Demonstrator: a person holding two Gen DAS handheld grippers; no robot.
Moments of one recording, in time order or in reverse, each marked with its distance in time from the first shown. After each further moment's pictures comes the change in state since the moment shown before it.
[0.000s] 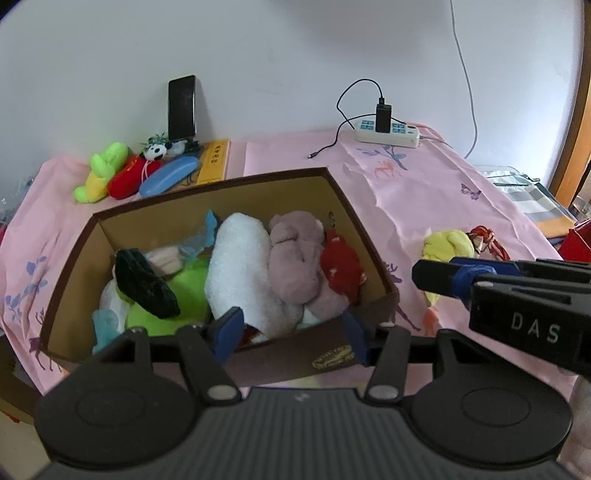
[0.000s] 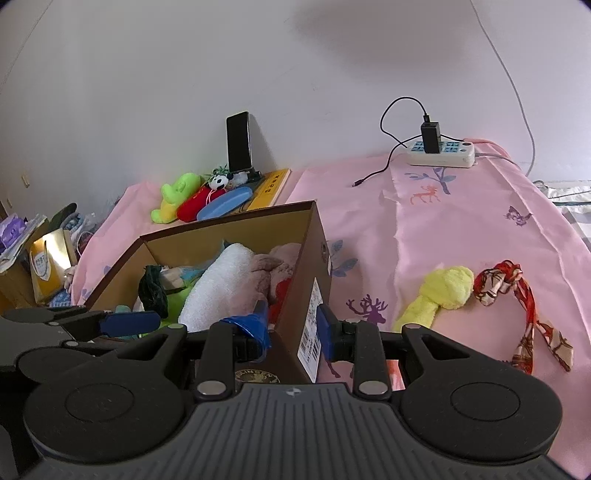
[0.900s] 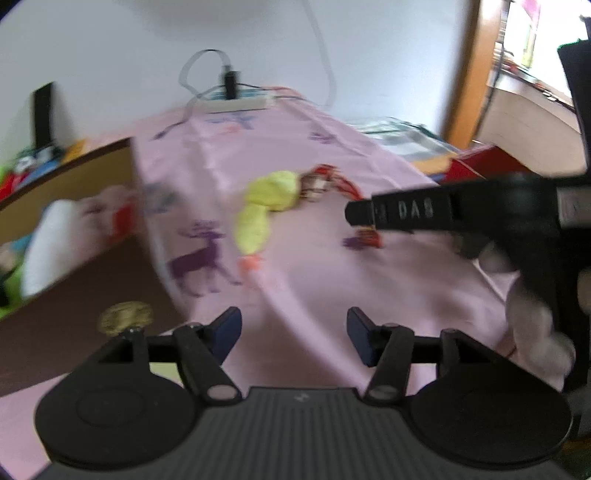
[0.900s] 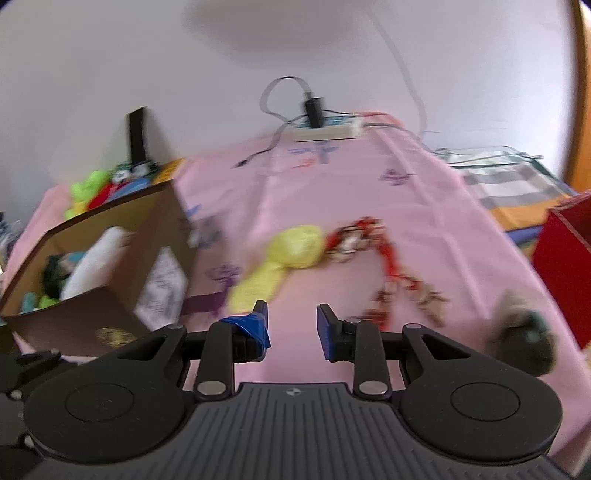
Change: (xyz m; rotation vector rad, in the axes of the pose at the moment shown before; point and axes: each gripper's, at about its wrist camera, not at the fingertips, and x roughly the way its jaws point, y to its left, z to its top) left arm 0.012 -0.121 -0.048 0.198 0.051 -0.333; right arm -0.037 -0.103 -0.026 0.086 0.039 -0.277
